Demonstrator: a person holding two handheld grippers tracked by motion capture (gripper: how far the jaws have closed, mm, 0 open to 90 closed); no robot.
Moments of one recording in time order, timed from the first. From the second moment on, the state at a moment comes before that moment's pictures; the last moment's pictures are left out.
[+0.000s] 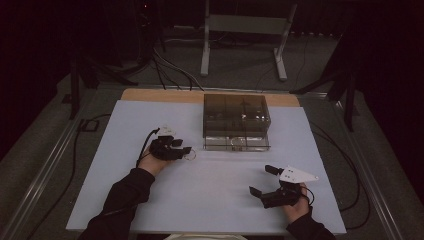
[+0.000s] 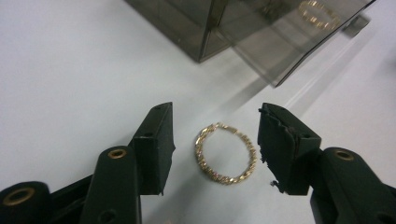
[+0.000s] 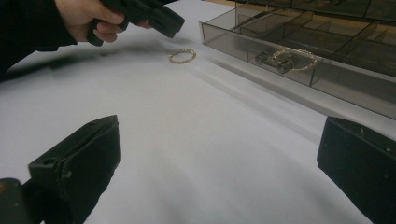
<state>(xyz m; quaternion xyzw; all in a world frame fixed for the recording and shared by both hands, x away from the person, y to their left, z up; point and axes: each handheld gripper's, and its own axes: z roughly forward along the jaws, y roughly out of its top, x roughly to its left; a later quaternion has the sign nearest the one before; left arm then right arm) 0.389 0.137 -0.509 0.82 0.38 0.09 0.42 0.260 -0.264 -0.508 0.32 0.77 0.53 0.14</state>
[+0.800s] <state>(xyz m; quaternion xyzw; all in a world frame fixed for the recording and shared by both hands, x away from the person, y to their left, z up) 0.388 0.121 -0.524 0.85 0.36 0.14 0.35 0.260 -0.263 -0.509 0.32 0.78 0.52 0.14</state>
